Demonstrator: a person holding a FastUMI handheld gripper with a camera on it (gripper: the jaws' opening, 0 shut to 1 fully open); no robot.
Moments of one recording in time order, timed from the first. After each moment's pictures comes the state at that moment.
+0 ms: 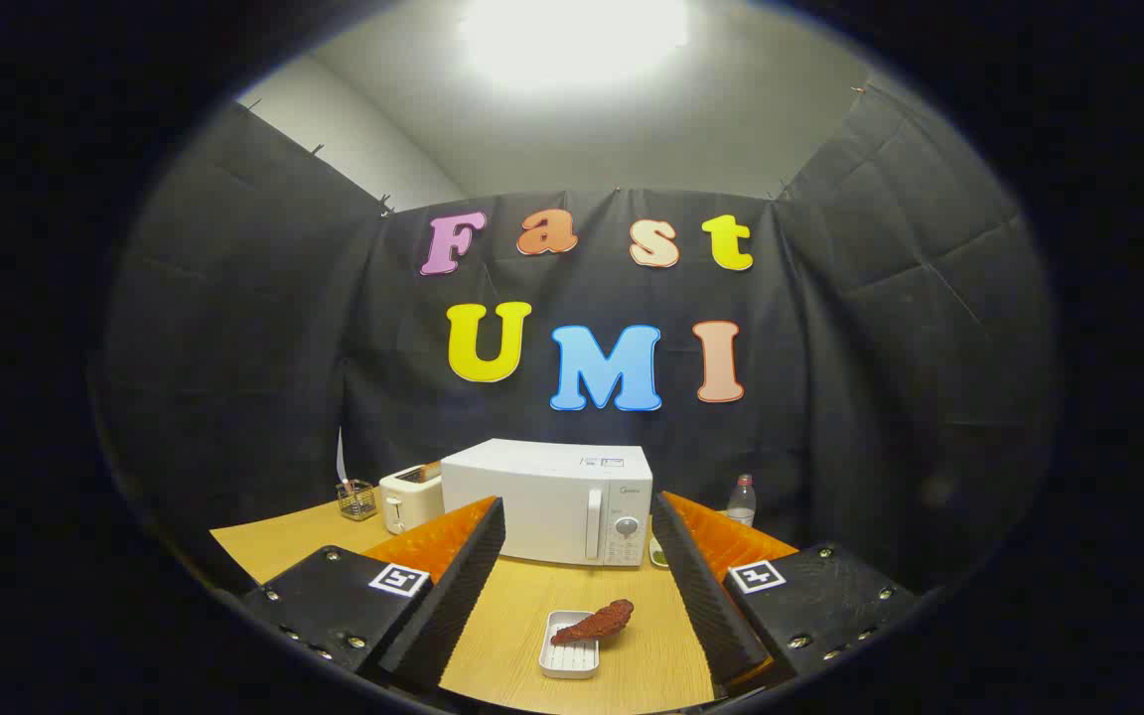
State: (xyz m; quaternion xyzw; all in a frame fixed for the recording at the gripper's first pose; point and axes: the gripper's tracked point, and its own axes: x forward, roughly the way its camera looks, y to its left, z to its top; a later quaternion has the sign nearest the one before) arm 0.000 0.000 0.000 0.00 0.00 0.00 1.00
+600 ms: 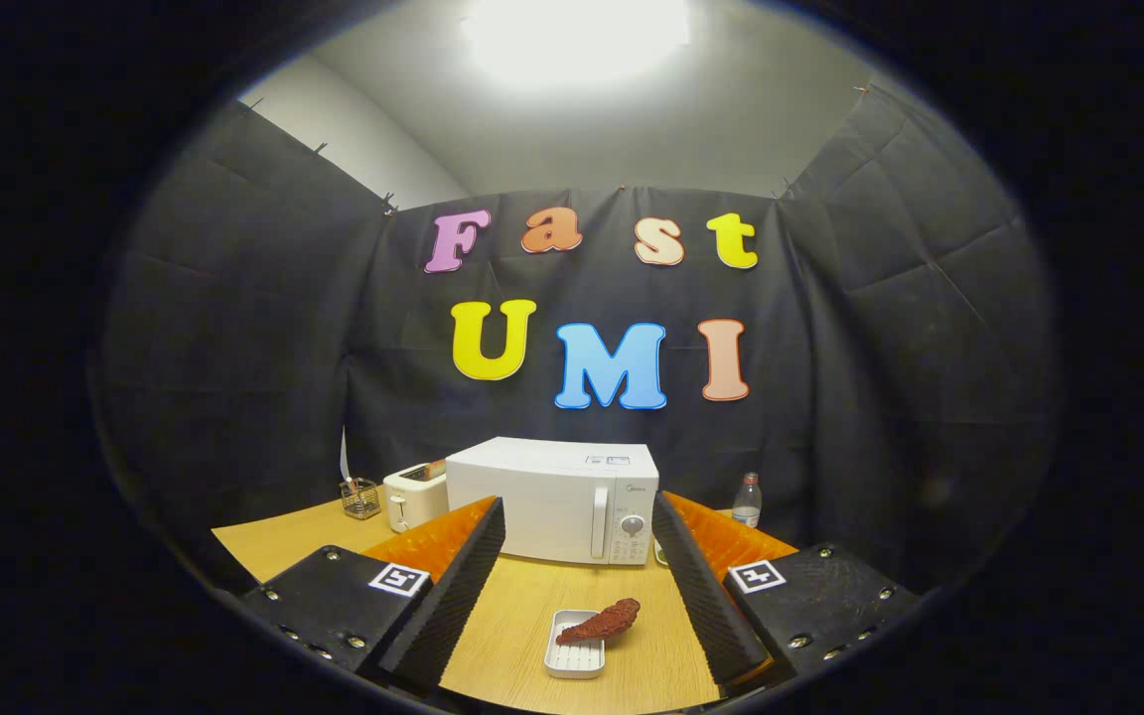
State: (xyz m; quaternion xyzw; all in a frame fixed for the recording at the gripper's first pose) arm 0.003 0.006 -0.003 0.00 0.00 0.00 1.00
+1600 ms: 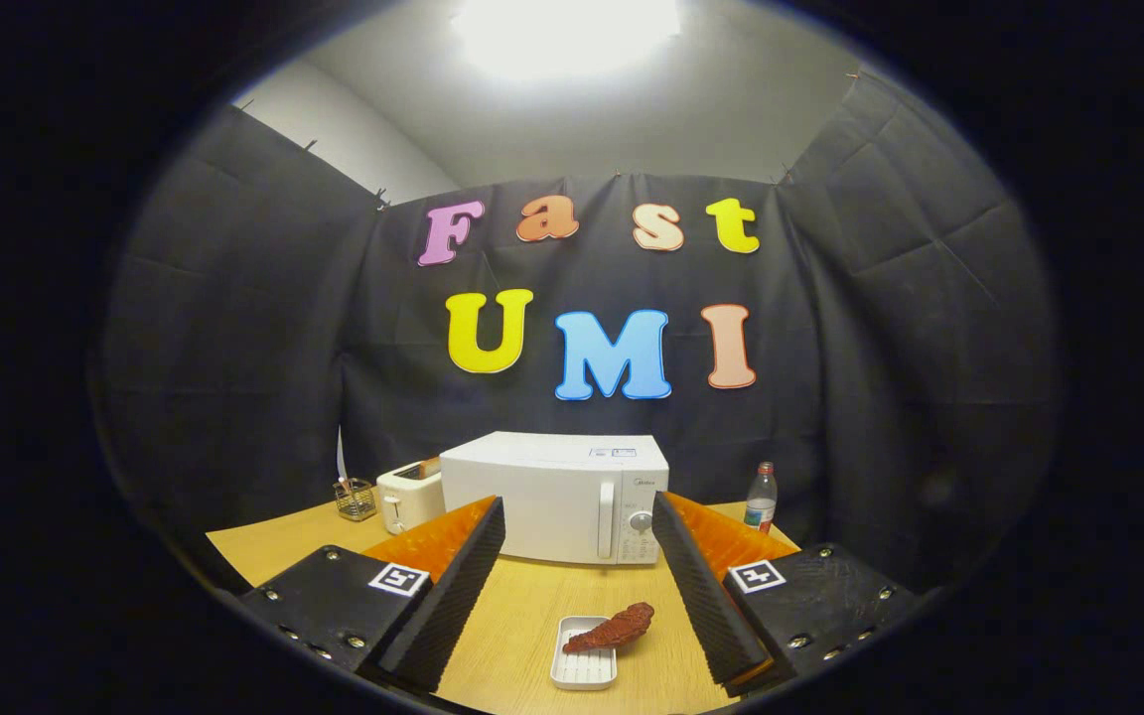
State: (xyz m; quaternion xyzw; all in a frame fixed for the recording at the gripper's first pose) arm 0.050 0.009 -0.029 0.01 0.01 0.01 1.00
